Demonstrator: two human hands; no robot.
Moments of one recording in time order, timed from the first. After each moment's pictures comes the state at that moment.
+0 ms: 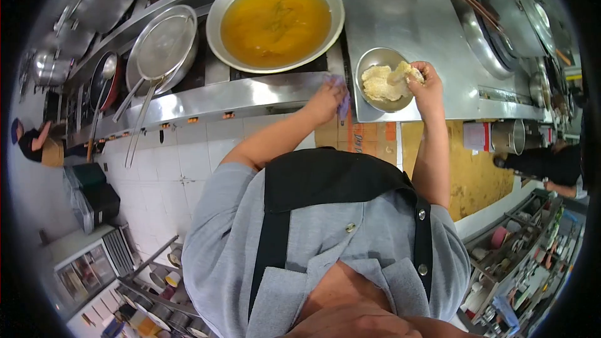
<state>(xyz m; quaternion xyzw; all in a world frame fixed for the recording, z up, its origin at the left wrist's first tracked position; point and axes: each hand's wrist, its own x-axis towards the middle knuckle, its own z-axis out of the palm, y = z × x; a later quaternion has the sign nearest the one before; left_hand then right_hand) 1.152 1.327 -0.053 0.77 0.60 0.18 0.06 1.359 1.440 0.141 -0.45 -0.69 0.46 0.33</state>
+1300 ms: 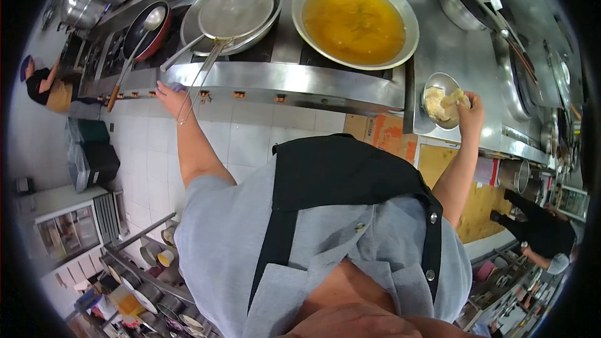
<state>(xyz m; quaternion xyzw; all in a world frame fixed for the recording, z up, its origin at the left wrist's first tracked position) 0.751 0.963 -0.005 0.13 0.90 0.20 -0.37 1.321 1.404 0.149 -0.53 -0.76 0.24 0.30</state>
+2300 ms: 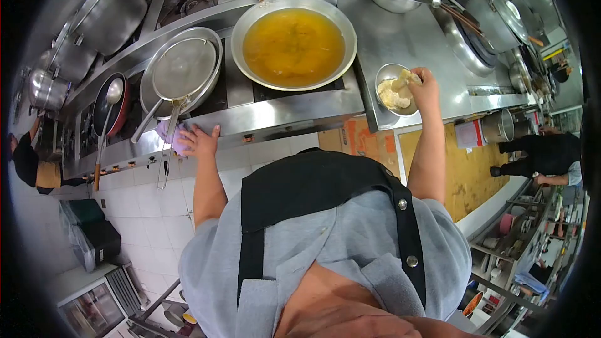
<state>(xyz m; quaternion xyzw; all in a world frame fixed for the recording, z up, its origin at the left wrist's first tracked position) 0.849 1.089 -0.027 0.15 0.98 0.04 0.09 1.310 1.404 0.155 -0.55 -0.74 0.23 0.33</state>
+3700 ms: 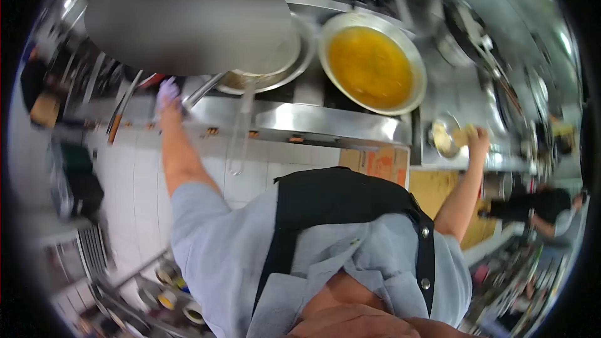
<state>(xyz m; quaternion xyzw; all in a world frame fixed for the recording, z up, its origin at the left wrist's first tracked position) 0.532 0.908 -0.091 0.25 0.96 -0.12 0.02 1.330 1.434 0.145 -0.59 -0.73 0.12 0.32</state>
